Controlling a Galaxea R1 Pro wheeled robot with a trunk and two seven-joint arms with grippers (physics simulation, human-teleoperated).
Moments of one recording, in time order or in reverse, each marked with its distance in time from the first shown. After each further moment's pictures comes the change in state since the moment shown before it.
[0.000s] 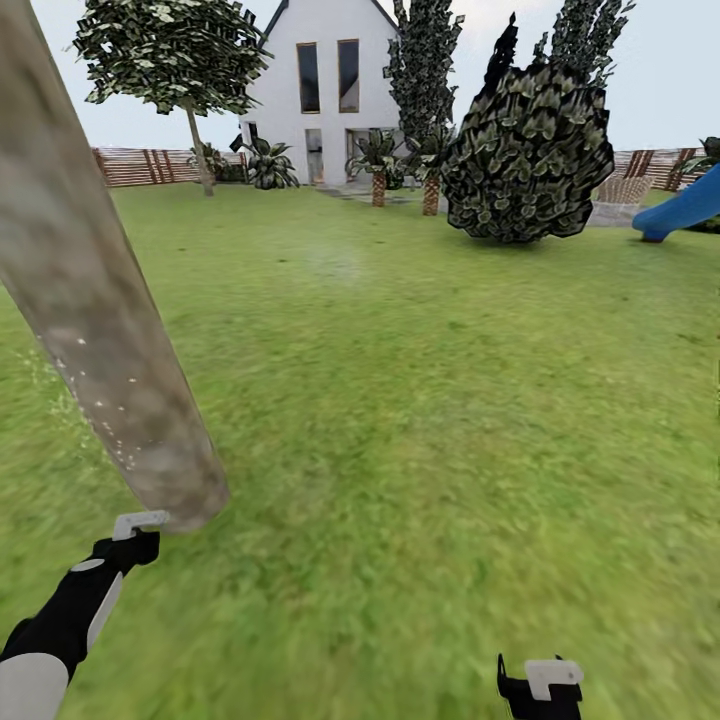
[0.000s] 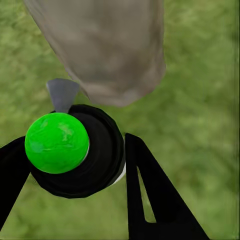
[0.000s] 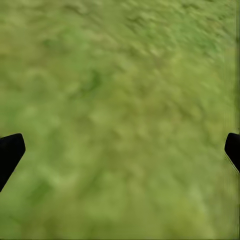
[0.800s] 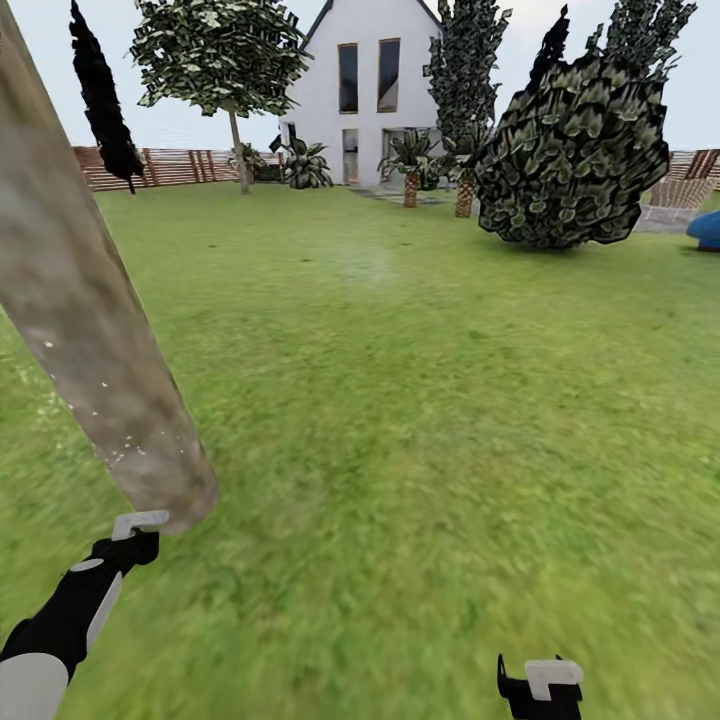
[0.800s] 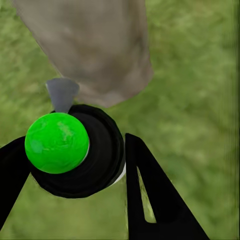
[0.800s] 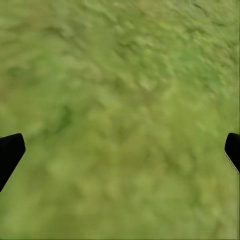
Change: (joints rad) left arm 0.000 0.000 0.004 0.000 0.000 0.001 0.000; right arm 0.000 0.000 0.000 0.000 0.000 0.000 -0.001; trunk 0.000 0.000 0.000
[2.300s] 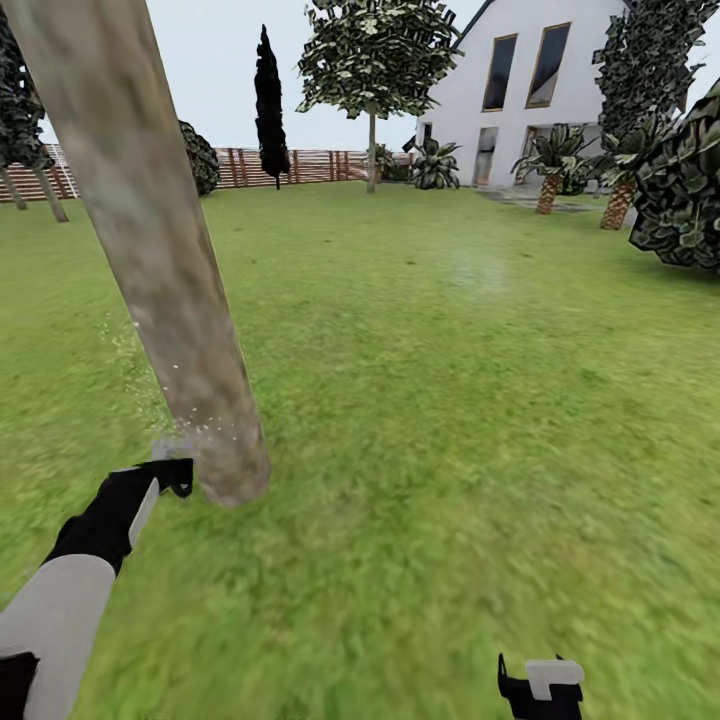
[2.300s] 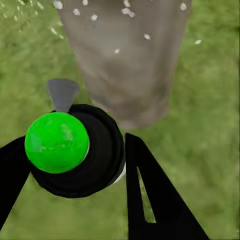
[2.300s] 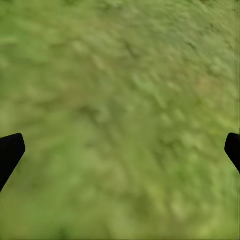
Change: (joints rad) left arm -0.244 -0.054 -0.077 -0.070 0.006 0.280 -0.010; right arm 0.000 -0.001 -0.001 0.000 0.000 0.000 -0.001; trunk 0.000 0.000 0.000
